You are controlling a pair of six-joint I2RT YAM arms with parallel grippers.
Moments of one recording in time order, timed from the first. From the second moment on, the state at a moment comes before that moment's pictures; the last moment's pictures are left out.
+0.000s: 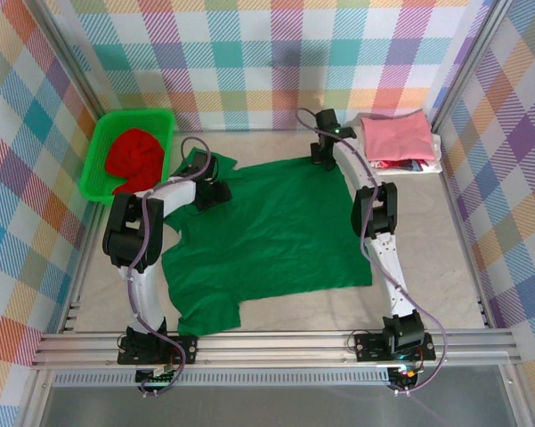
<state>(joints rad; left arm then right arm) -0.24 2.00 1.34 -0.40 0.01 -0.56 0.26 2.72 2.61 -0.90 0.14 0.10</state>
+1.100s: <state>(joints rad) -0.17 2.39 2.02 -0.62 -0.02 -0.54 0.25 2.27 1.90 -0.58 -0.11 0.34</state>
